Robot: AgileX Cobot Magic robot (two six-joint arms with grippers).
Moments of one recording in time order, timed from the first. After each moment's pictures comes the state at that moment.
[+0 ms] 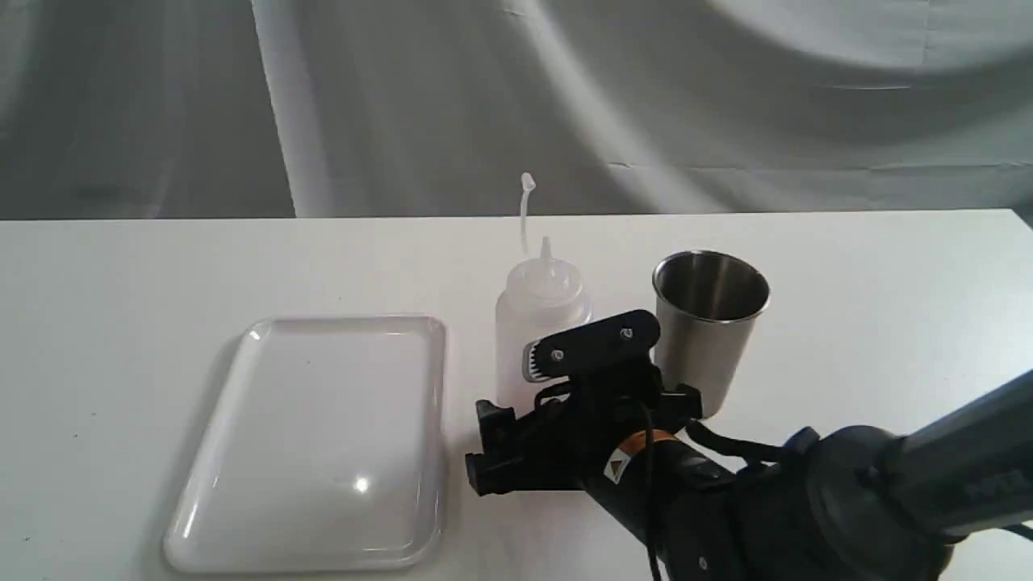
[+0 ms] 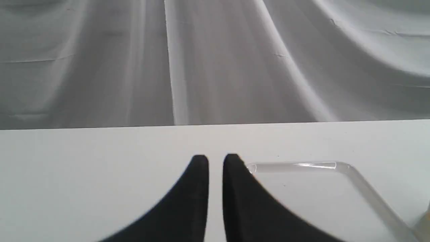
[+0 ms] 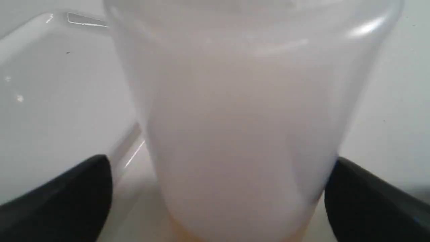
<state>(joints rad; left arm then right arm) 0.00 0.00 0.00 -0.04 0.13 0.04 0.57 2.03 -0.82 0.41 -0.69 -0.18</state>
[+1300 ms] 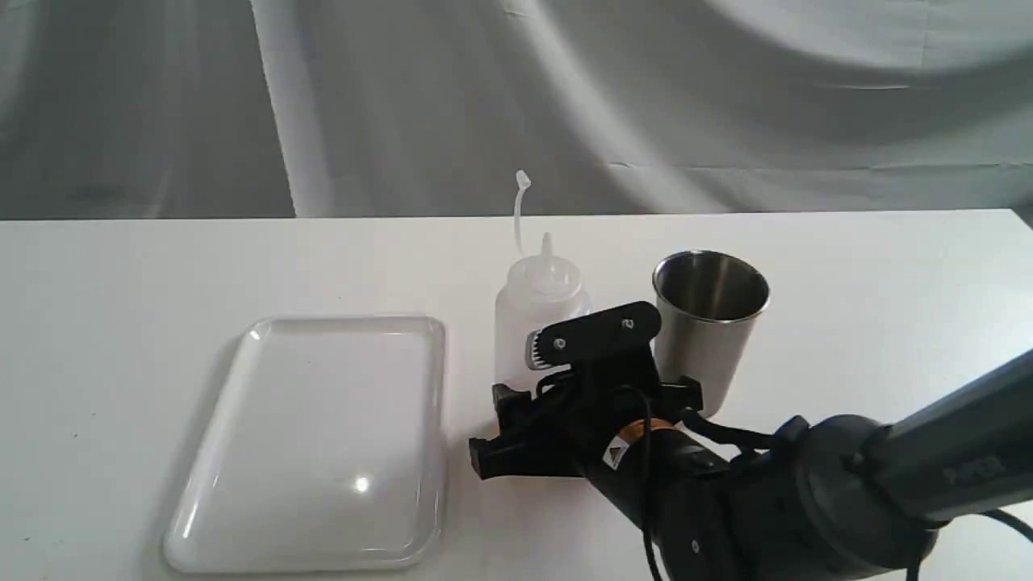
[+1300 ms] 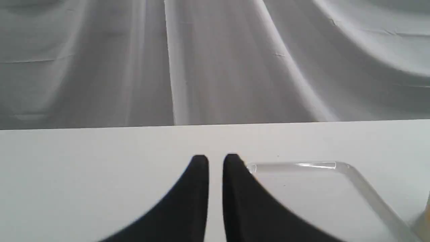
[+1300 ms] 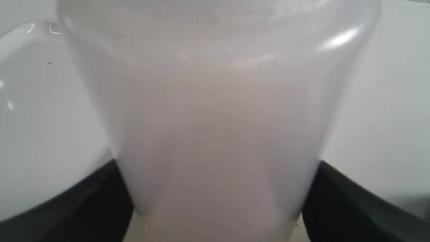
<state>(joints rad) 0.00 0.00 0.00 -0.04 0.13 0.04 0.55 2.05 -0.85 0.42 -0.69 -0.19</state>
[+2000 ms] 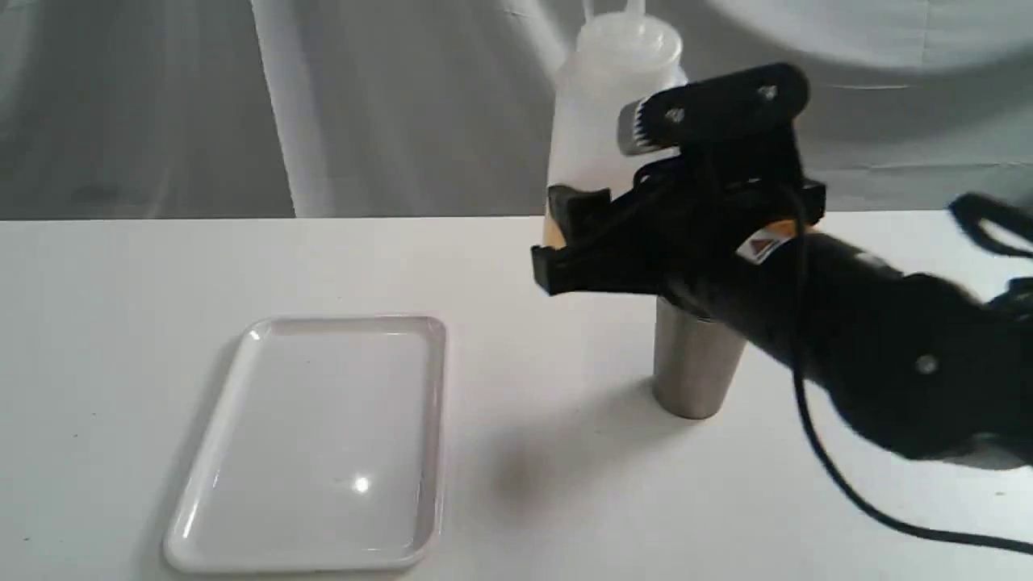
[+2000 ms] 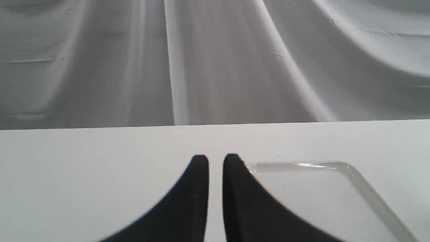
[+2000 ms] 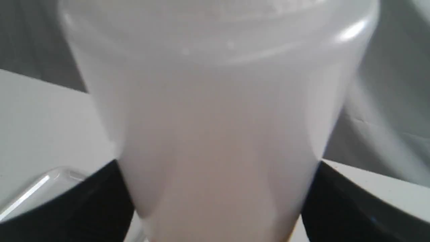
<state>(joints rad) 0.00 0.00 0.00 -0.04 0.13 0.04 0.49 1.53 -0.85 0.61 -0.45 -0.55</state>
